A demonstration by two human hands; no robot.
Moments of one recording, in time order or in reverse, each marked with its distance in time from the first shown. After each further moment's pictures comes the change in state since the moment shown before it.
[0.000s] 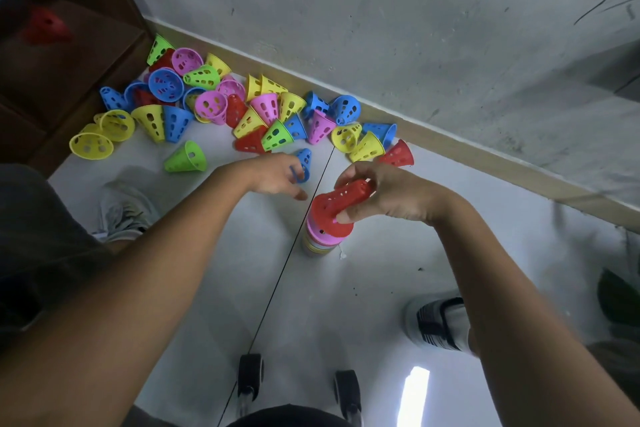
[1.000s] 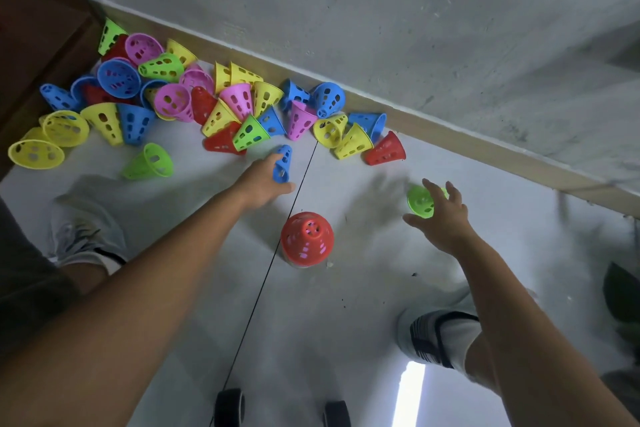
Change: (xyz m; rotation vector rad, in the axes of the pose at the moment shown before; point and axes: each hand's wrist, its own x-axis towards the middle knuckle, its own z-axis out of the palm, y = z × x) left_hand 0.068 -0.018 0.045 -0.228 0.256 -0.093; right_hand 0.013 0.182 -0.025 -0.219 0.563 0.491
